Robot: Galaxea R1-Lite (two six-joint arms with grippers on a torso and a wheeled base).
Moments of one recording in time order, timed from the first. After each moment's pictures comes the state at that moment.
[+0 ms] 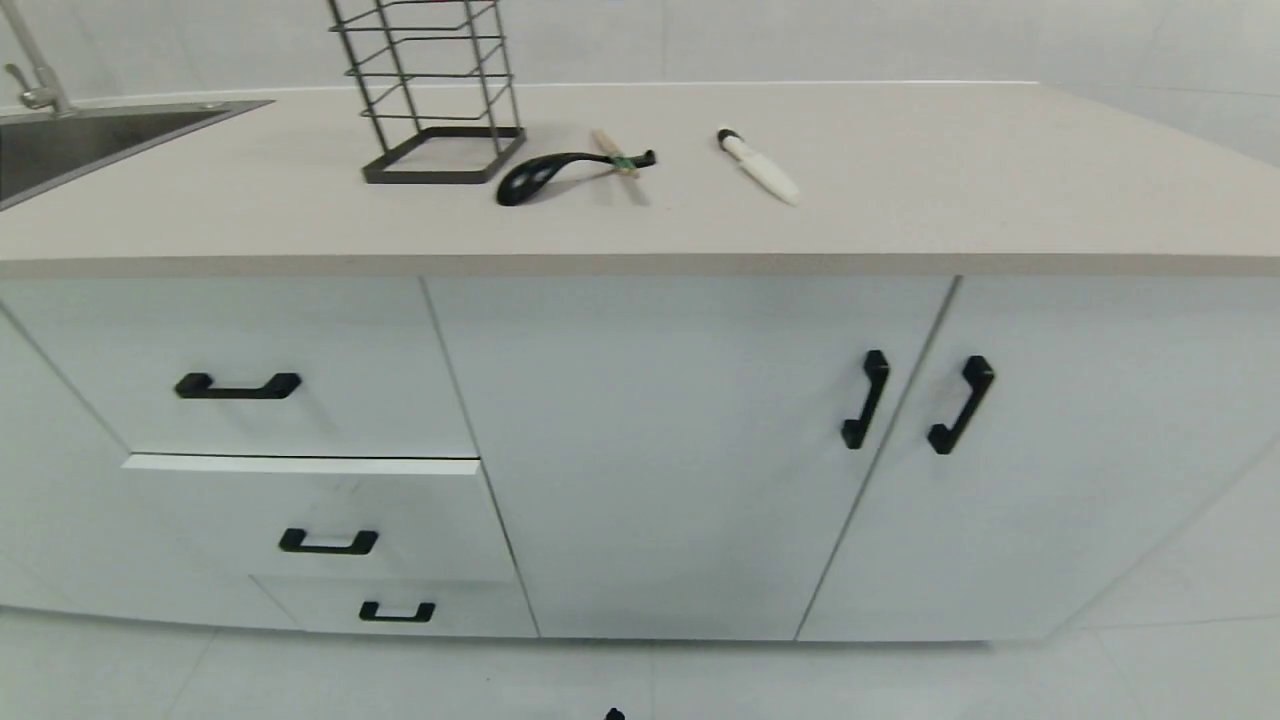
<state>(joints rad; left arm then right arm) 0.00 0.00 0.00 0.00 -0.01 0.00 0.00 0.00 0.00 -0.01 0.02 -0.03</state>
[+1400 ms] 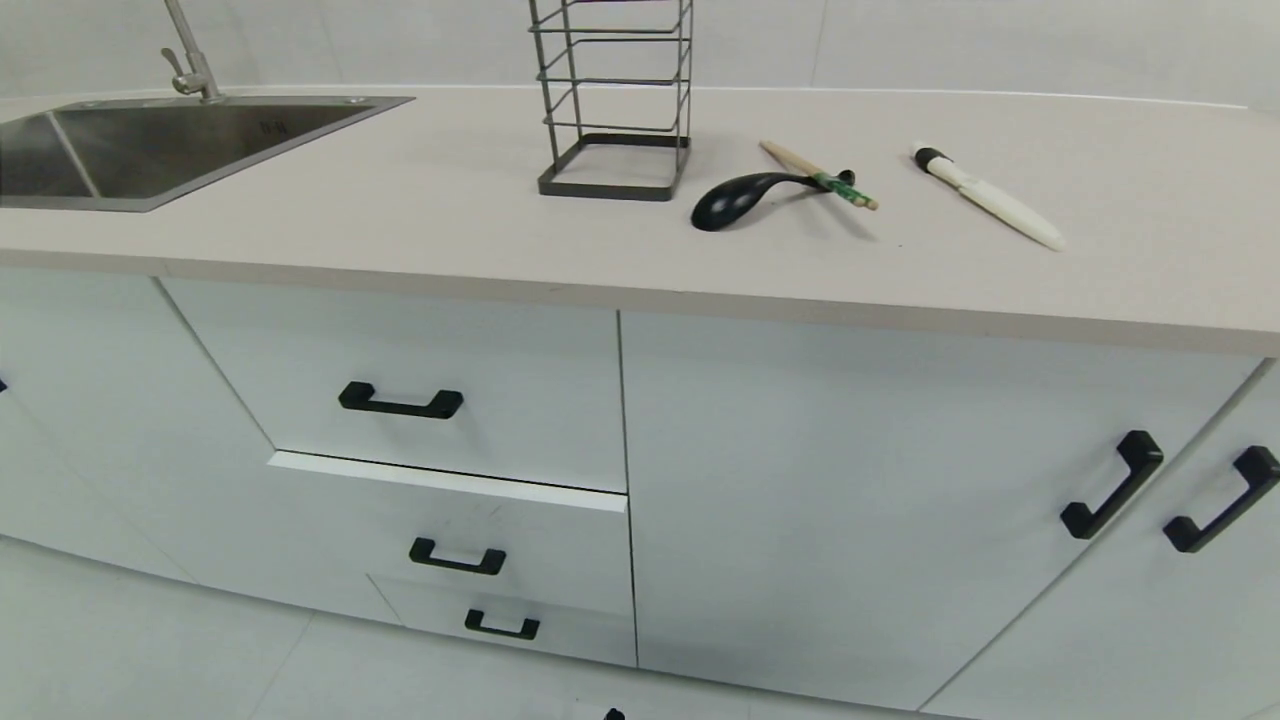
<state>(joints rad) 0.00 0.00 0.00 0.00 -0.01 0.00 0.00 0.00 0.00 -0.01 0.02 -0.03</state>
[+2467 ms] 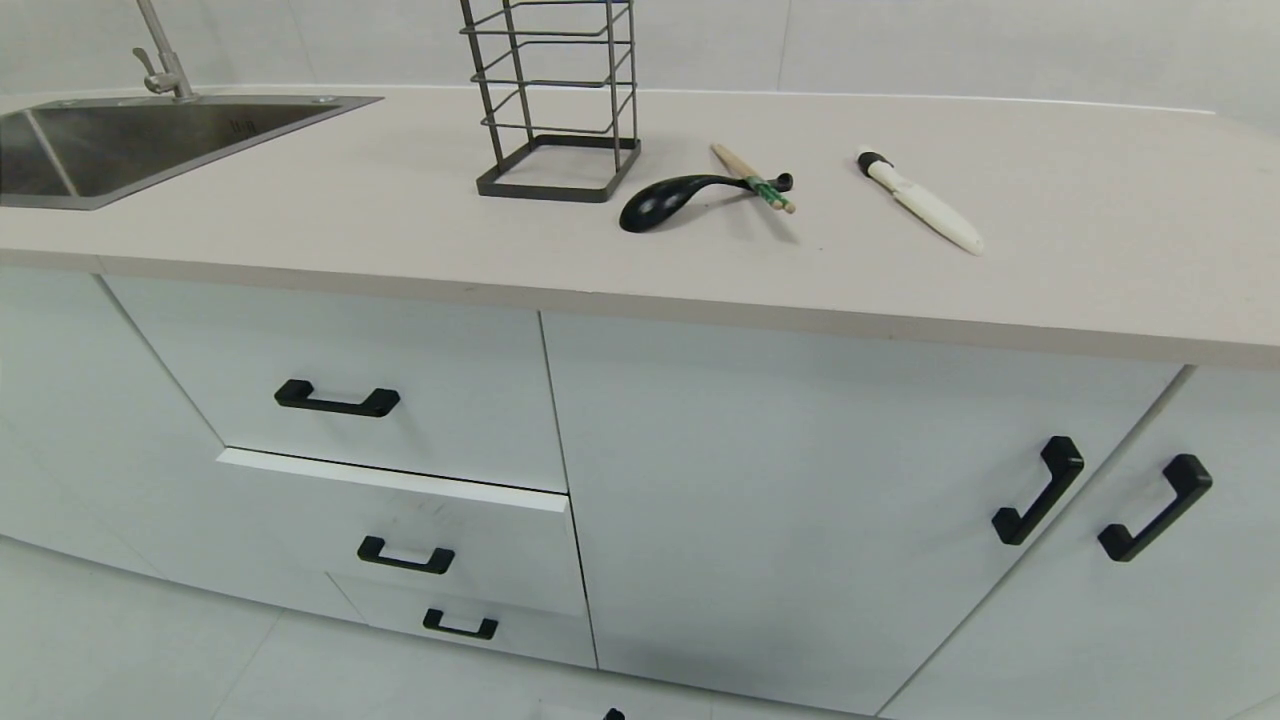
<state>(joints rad) 0.00 0.00 0.00 0.00 0.00 0.00 0.00 0.00 0.00 -0.01 0.02 -0.02</state>
